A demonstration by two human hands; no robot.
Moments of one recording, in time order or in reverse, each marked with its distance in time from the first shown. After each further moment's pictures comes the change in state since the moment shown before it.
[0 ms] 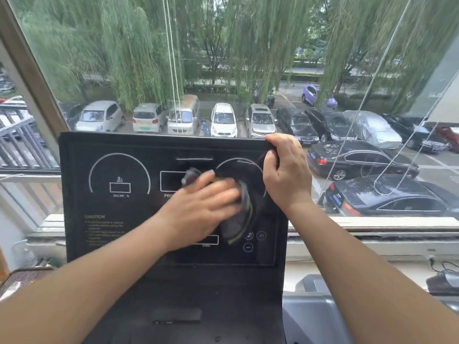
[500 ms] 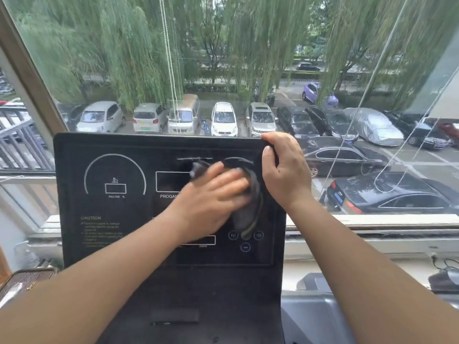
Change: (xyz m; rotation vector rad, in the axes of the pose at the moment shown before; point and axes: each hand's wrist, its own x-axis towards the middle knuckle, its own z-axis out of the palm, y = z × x) left_hand 0.031 0.006 0.002 -0.077 0.036 -0.059; right_hand 0.004 0.003 -0.006 0.058 -0.032 0.016
